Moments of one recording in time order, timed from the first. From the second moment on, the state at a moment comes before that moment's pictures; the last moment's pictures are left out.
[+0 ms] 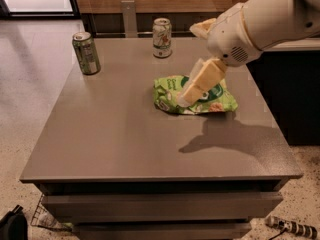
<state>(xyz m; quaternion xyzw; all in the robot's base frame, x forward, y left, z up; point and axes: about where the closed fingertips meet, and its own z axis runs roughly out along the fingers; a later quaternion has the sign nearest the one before) 0.526 -0.063 0.964 -0.62 0.68 0.13 0.38</state>
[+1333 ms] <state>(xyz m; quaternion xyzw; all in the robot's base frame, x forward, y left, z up) 0.579 0.010 0.958 -0.58 0.64 0.19 0.46</state>
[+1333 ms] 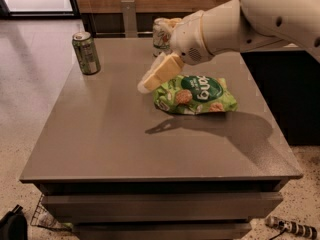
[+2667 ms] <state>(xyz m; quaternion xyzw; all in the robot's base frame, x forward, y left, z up) 0.719 0.148 0.891 -0.50 0.59 0.29 0.57</state>
